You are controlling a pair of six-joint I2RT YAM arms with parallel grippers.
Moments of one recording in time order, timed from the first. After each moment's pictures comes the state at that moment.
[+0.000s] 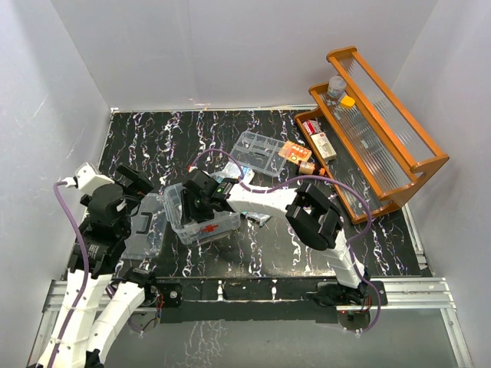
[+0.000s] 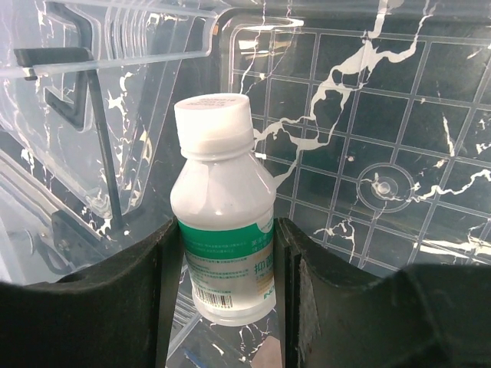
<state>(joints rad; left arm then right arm) -0.26 0.55 0.84 -0.65 -0.53 -0.69 1.05 2.15 1.68 -0.42 -0.11 0.82</state>
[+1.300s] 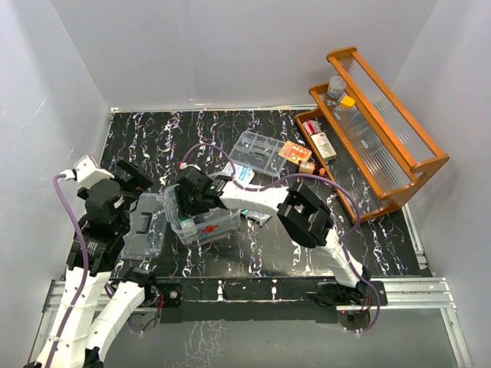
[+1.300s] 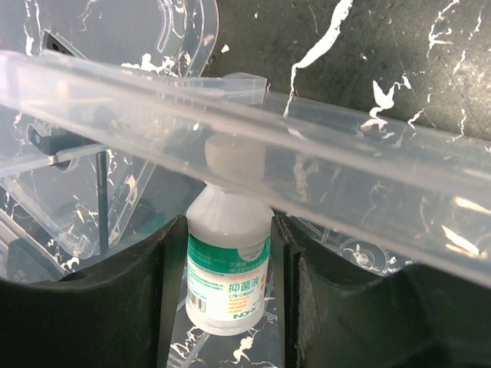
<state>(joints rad) -0.26 0.58 0.89 -0.60 -0.54 -0.59 1.05 2.24 1.81 -0.43 -0.05 0.67</state>
